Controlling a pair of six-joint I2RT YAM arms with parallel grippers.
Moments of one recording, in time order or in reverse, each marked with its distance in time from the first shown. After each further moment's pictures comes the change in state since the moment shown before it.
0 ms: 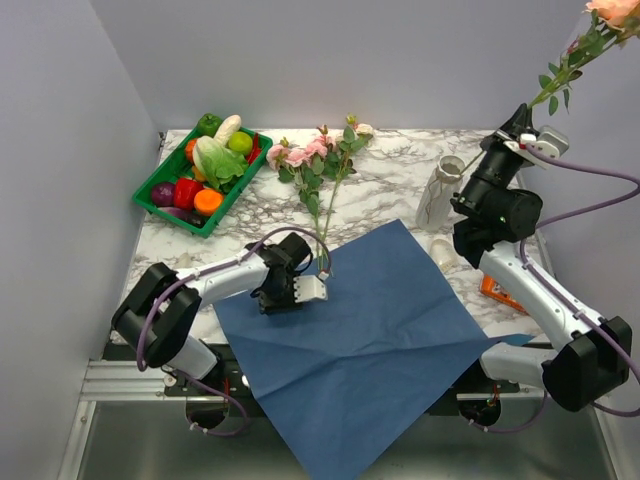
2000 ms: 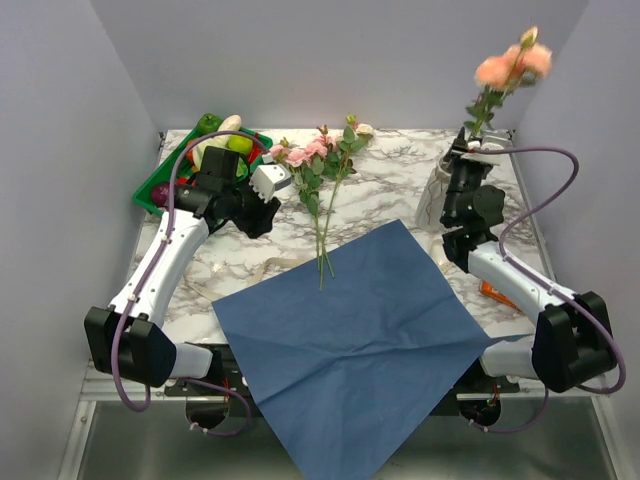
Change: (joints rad) left arm 0.470 -0.153 0.504 -0.088 0.353 -0.257; right arm -0.097 0.126 -0.180 -0.127 -0.233 0.187
